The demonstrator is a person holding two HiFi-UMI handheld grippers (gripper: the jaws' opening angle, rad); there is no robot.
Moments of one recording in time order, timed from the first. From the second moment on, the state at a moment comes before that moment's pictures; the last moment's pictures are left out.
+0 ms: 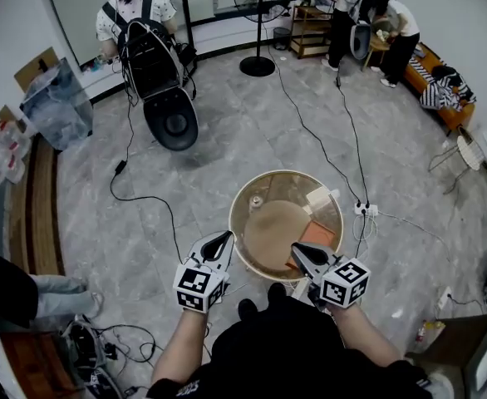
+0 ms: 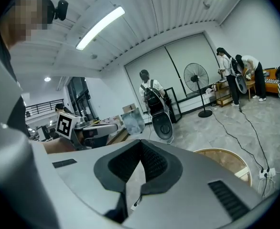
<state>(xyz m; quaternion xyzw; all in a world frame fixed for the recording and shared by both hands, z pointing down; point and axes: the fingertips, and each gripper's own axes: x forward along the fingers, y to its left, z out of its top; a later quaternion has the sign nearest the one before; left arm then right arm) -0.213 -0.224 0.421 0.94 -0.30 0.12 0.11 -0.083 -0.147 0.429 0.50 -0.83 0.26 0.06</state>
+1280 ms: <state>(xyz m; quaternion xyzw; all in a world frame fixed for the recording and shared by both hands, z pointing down) -0.006 -0.353 0.472 0.93 -0.29 0.16 0.14 0.110 -0.247 0.477 0.50 -0.81 0.30 0.03</state>
